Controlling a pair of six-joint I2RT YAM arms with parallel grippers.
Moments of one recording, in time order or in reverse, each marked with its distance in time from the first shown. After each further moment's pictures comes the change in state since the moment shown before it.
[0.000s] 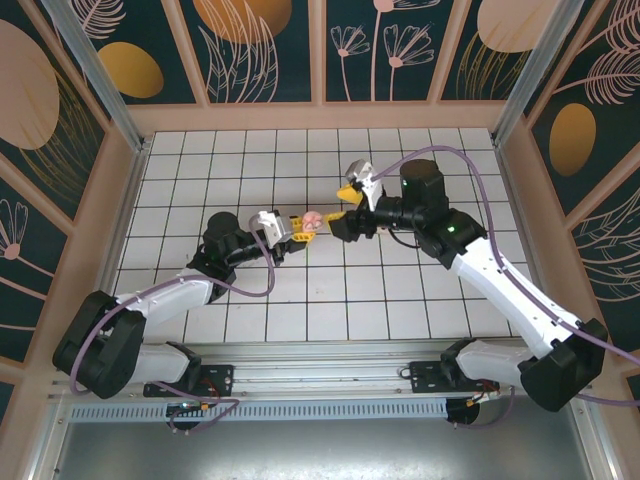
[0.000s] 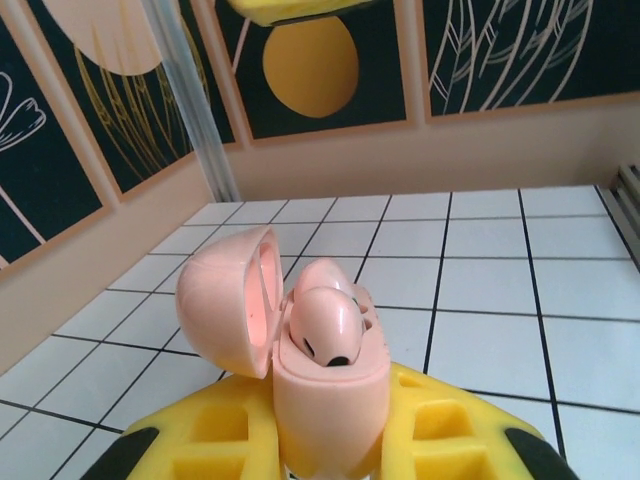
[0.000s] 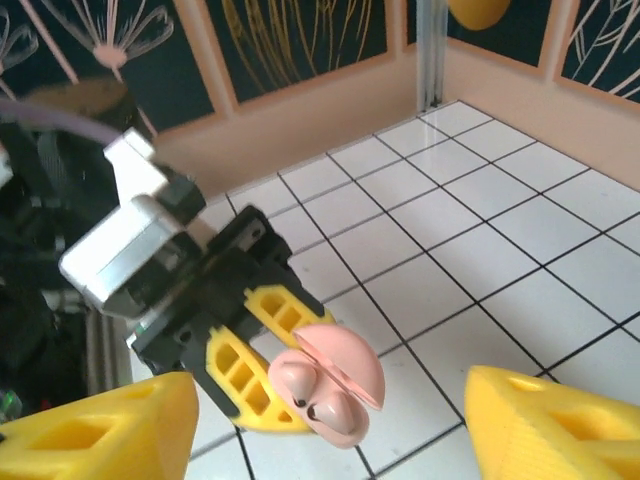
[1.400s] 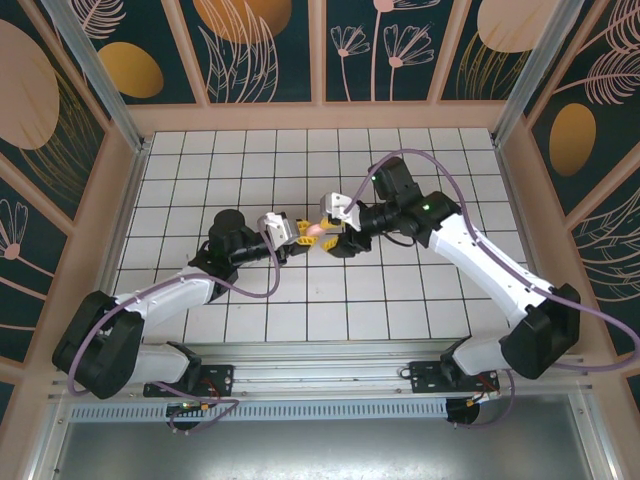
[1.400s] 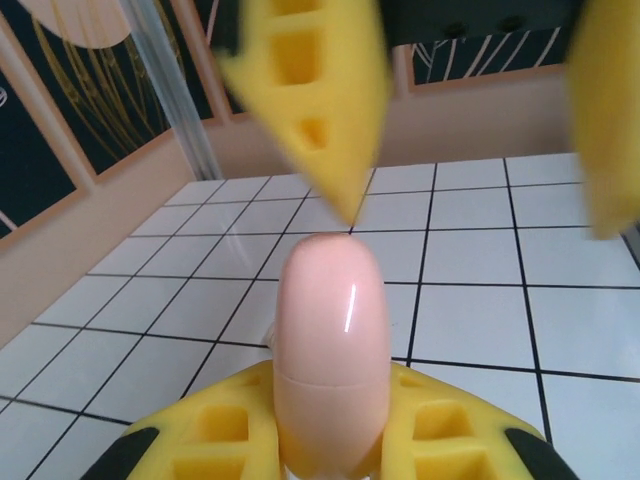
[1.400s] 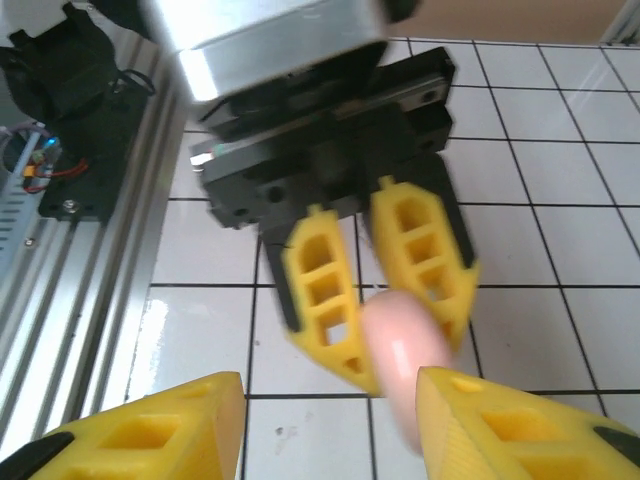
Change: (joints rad) left arm -0.021 0.002 0.033 -0.105 -0.022 0.038; right arm 0.037 0.175 0.133 -0.362 -0.142 -0.552
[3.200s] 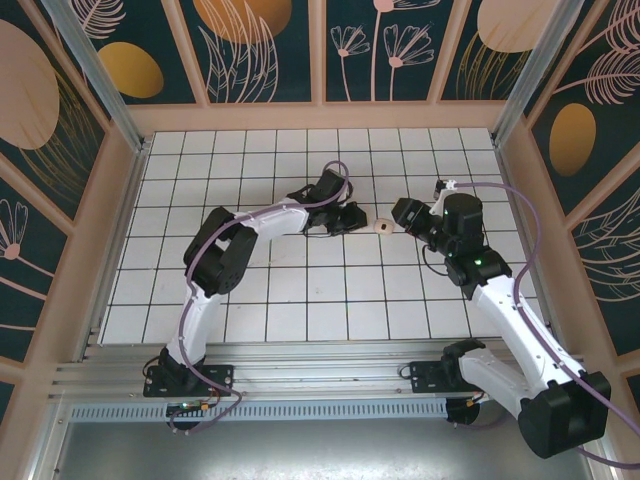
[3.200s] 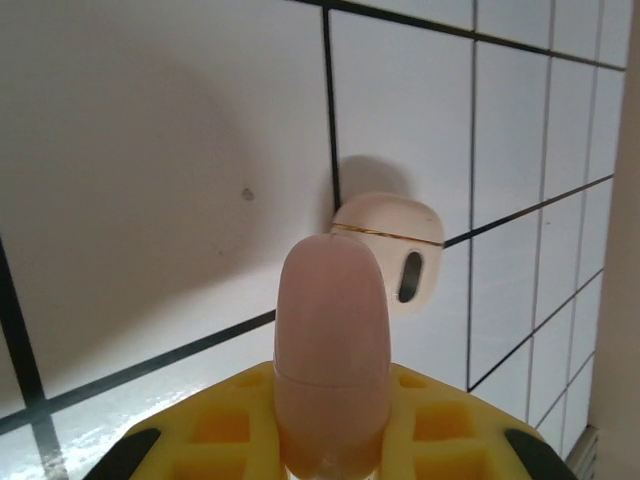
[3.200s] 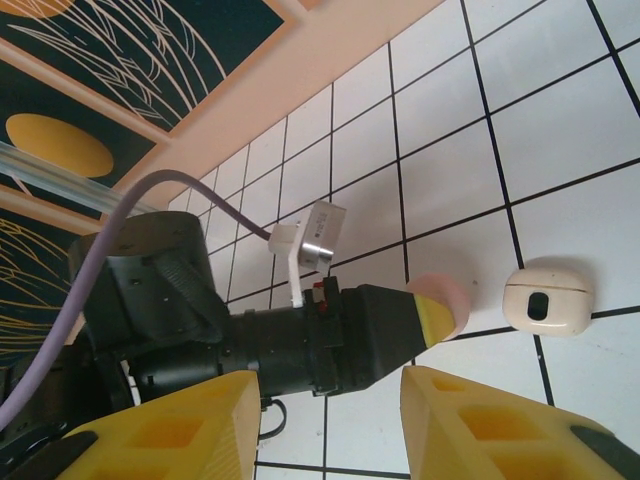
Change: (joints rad) left arm -0.158 0.913 1.038 -0.838 -0.300 -1.183; right arm -0.320 -0.432 -0.514 0.472 0.539 1.448
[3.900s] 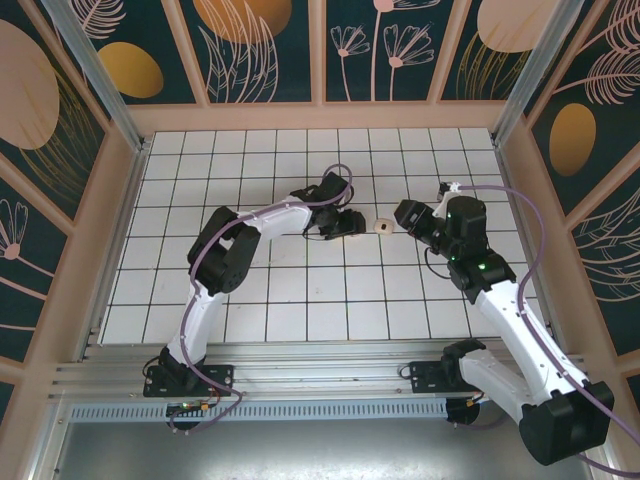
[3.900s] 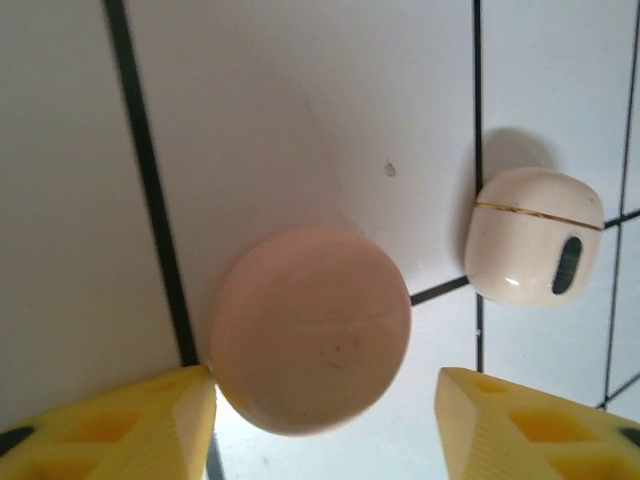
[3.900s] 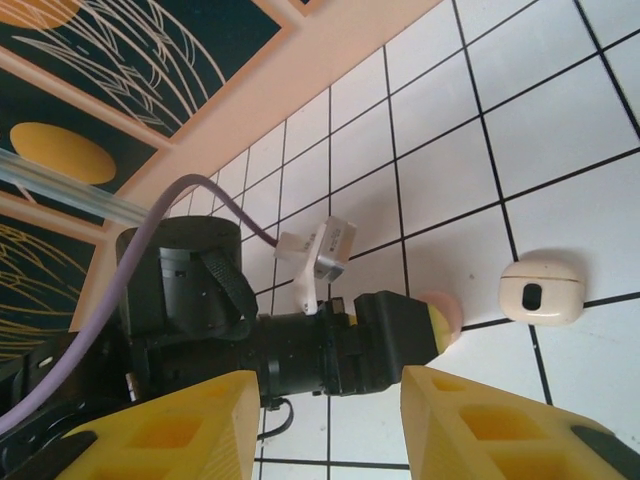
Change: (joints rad) left arm -0.002 0.020 0.053 -0.187 -0.134 0.129; right arm 0.000 -0.042 -0.001 -0.039 0.016 0.018
